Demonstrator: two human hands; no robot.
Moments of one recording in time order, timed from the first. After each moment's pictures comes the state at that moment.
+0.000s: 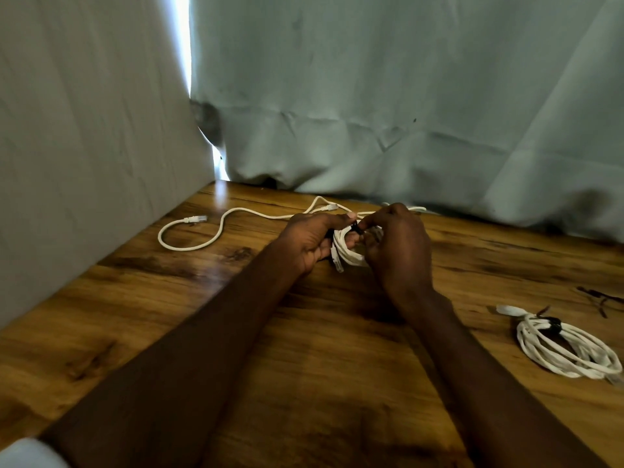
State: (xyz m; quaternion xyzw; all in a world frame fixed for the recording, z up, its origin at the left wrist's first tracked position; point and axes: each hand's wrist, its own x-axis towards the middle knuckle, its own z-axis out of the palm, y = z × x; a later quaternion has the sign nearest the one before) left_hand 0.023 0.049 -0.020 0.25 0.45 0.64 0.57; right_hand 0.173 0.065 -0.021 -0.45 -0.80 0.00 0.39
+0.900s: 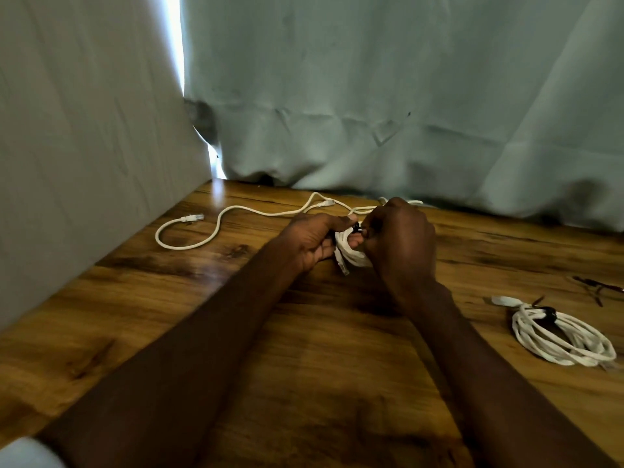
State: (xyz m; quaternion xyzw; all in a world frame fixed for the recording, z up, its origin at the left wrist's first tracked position) left_hand 0.028 0.048 -0.021 0.27 0.47 0.61 0.58; right_hand 0.176 0.059 -0.010 -0.49 -0.79 -0.05 0.38
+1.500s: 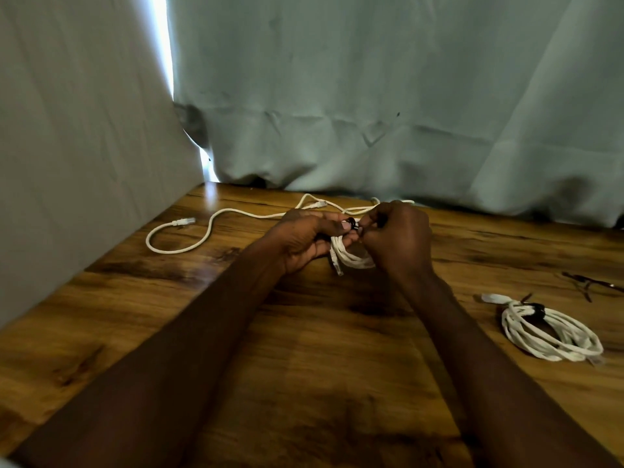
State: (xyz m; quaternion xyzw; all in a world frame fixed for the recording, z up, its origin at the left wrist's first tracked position) left_hand 0.031 0.037 -0.016 0.33 0.42 0.61 0.59; right_hand 0.185 0.069 -0.008 -0.48 -0.76 0.10 0.44
